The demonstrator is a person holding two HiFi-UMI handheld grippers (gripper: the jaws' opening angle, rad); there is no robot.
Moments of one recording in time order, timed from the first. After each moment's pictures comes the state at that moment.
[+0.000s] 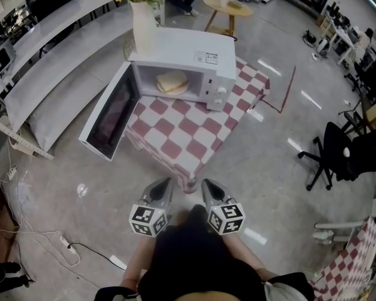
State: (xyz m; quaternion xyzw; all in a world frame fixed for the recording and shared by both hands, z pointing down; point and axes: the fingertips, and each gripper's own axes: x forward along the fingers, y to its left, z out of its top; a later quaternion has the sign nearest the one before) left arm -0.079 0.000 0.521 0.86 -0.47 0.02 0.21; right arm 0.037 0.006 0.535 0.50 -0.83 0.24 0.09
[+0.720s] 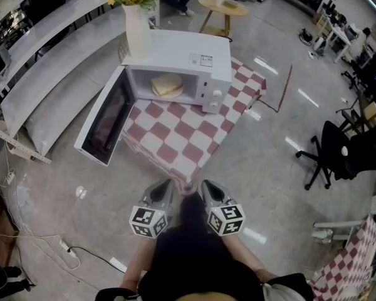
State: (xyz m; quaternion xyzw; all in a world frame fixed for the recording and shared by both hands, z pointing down) left arm -0.064 -0.014 0.522 0.86 -0.46 0.01 0.21; right arm 0.050 -0.007 0.535 0.51 -0.82 0.24 0.09
